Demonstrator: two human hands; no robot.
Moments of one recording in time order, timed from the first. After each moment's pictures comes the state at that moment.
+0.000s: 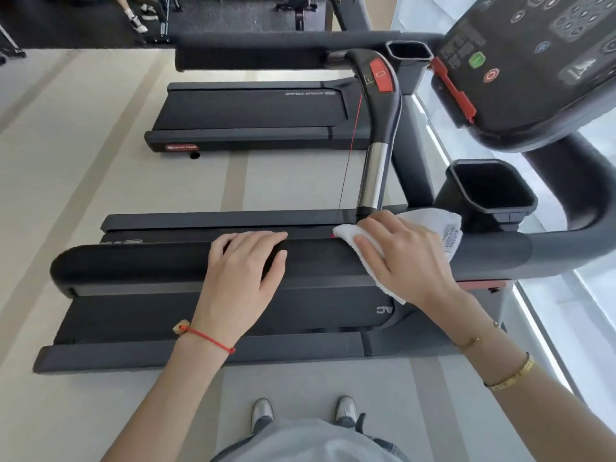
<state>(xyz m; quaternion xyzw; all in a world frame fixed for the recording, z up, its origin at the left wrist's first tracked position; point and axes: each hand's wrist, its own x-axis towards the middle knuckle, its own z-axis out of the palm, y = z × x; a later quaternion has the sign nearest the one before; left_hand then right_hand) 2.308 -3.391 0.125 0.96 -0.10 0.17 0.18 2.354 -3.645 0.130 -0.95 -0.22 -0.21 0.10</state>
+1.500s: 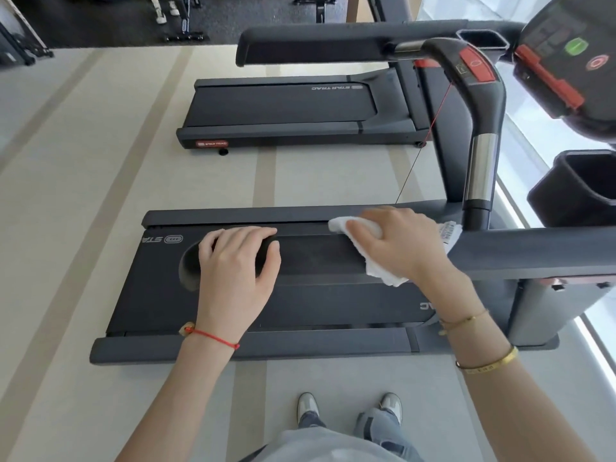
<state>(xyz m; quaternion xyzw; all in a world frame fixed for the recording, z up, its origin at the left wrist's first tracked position) 2.296 -3.224 0.123 0.95 -0.04 0.21 0.20 2.360 -3.459 0.144 -0.98 -0.09 -0.04 0.16</state>
